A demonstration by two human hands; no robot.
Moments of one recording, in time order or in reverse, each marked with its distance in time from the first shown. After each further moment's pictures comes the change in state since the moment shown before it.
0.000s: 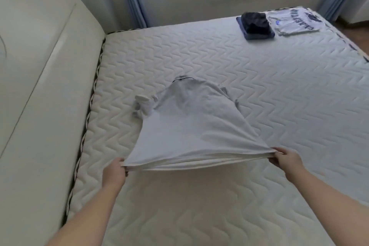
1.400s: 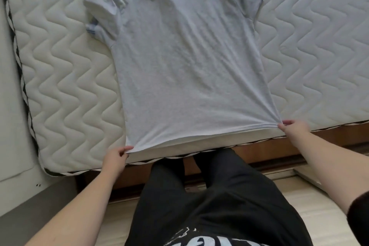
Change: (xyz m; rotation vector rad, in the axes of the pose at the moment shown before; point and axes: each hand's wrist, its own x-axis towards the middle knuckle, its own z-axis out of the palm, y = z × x) left_hand -0.186 -0.283 0.172 0.187 -0.467 -0.161; right_hand -0.050 0.310 -0.118 -0.776 0.100 0.367
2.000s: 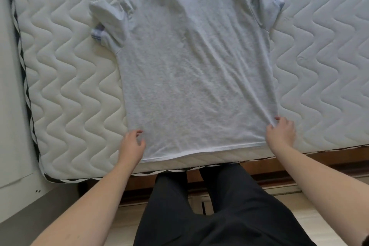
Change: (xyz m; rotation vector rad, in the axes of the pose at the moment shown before) left_hand 0.038 0.079 0.009 0.092 0.149 0.139; right_hand -0.033 -0.073 0.061 -0.242 0.201 -0.264
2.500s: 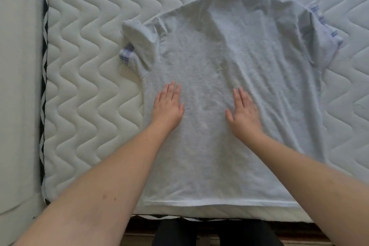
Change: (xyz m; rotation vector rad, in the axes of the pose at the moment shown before) left_hand 0.175 0.128 -0.047 0.393 0.173 0.366; right_hand 0.013 -0.252 0.055 -0.129 -0.157 -0.722
